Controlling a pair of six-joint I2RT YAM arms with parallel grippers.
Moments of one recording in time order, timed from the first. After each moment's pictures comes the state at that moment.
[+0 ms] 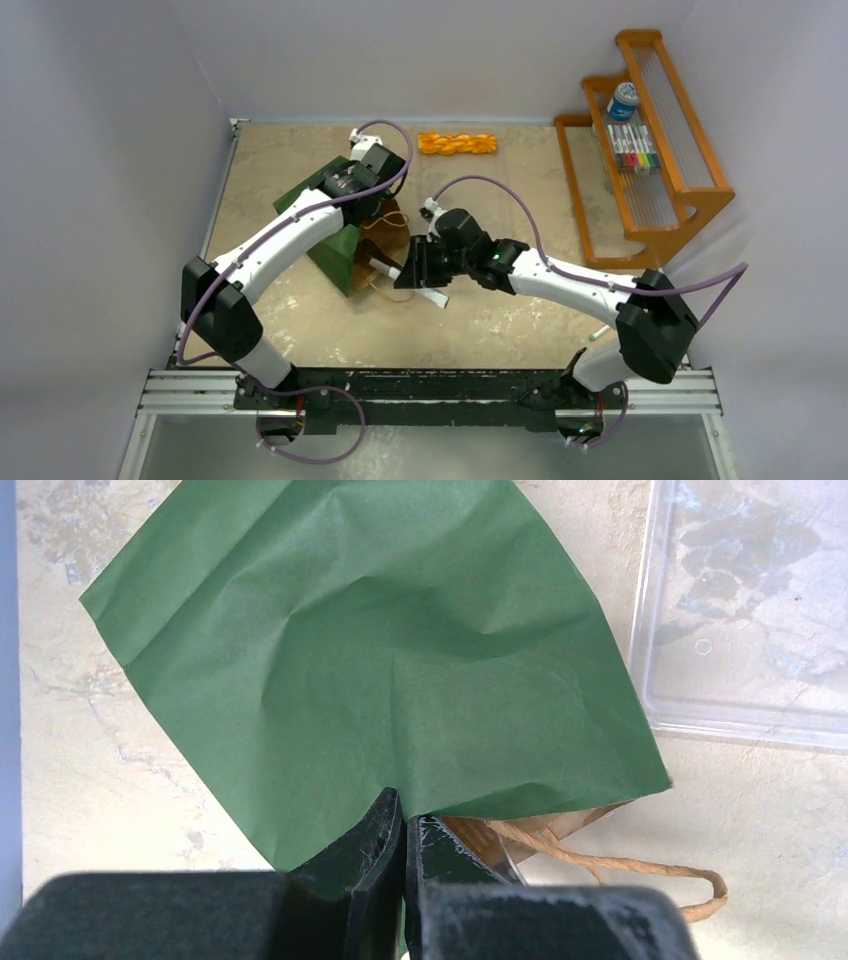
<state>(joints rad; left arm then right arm) -0.64 1.59 1.49 -0.92 -0.59 -0.51 0.90 1.47 0.98 -0.21 -0.23 0.79</state>
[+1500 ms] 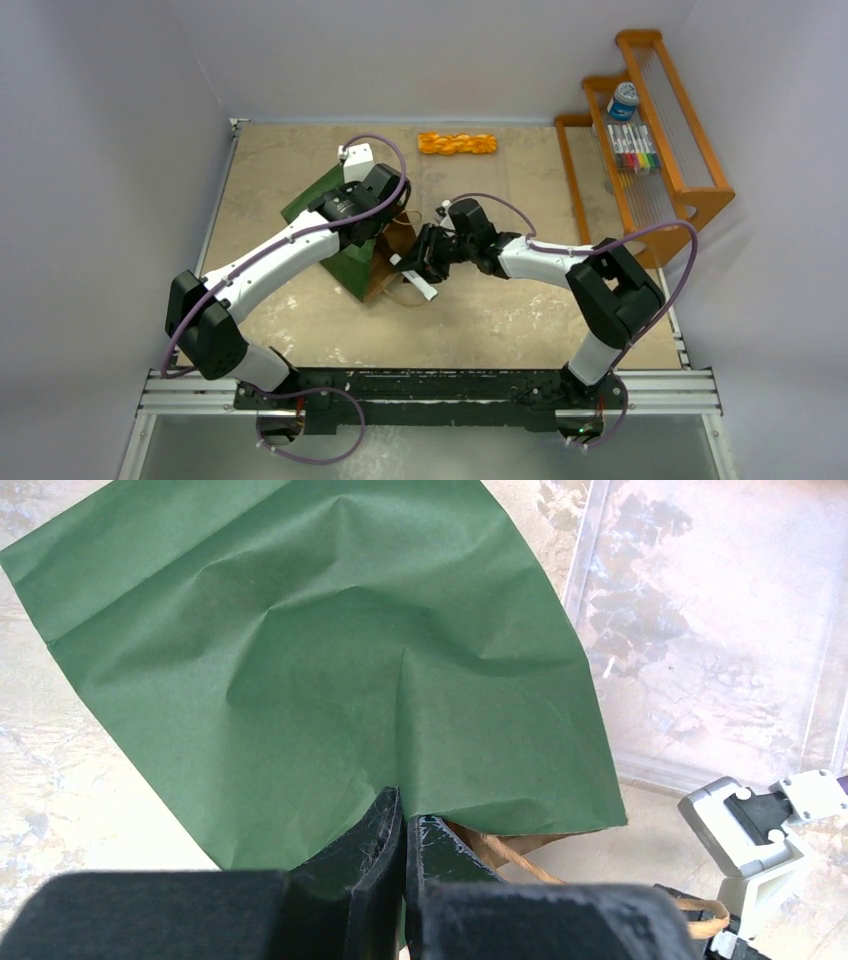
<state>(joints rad) -0.72 1.49 1.33 -0.76 -0.66 -0.80 0.69 1.69 0.91 0.12 -0.59 1.24</state>
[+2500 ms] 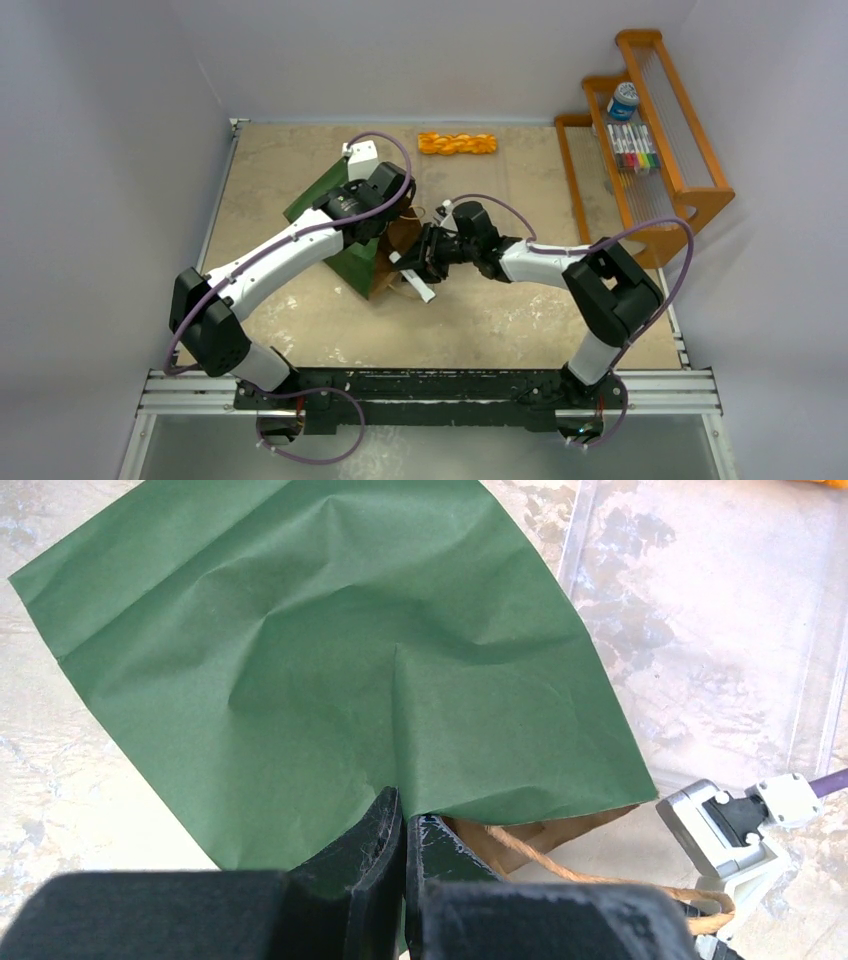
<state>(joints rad) -0.74 1.51 1.36 -0.76 -0.69 -0.80 0.68 1.71 0.87 0.27 -0.63 1.28</state>
